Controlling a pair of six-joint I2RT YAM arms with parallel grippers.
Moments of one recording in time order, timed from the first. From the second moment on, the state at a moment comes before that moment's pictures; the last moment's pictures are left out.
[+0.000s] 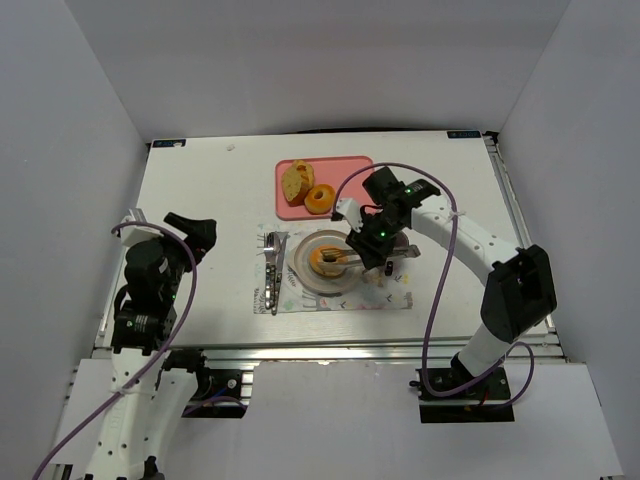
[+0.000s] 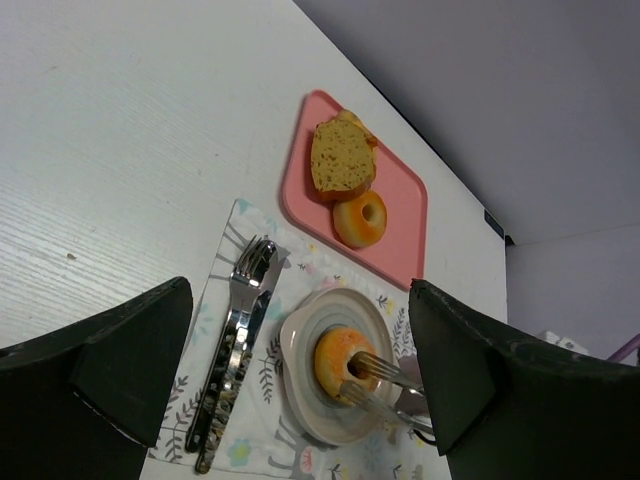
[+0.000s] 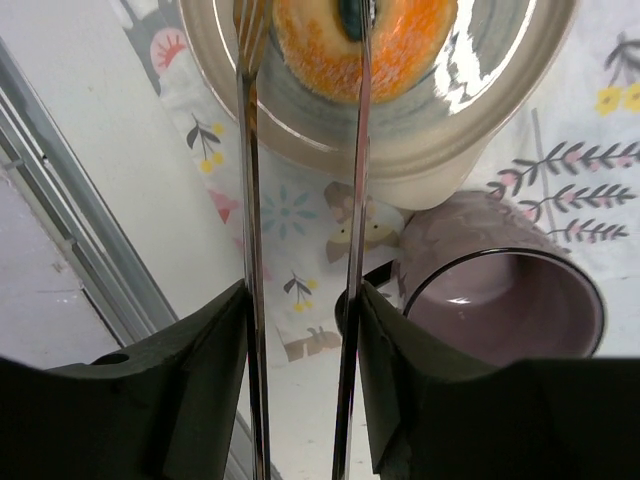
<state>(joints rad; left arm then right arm) -0.07 0.53 0.73 -0.44 -0.10 -0.80 0.61 1.64 1.39 -1.01 -0.35 -0.59</state>
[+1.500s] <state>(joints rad) -0.07 0.55 0.73 -0.45 -0.10 -0.81 -0.12 1.94 1.72 -0.83 -0.35 -0.26</state>
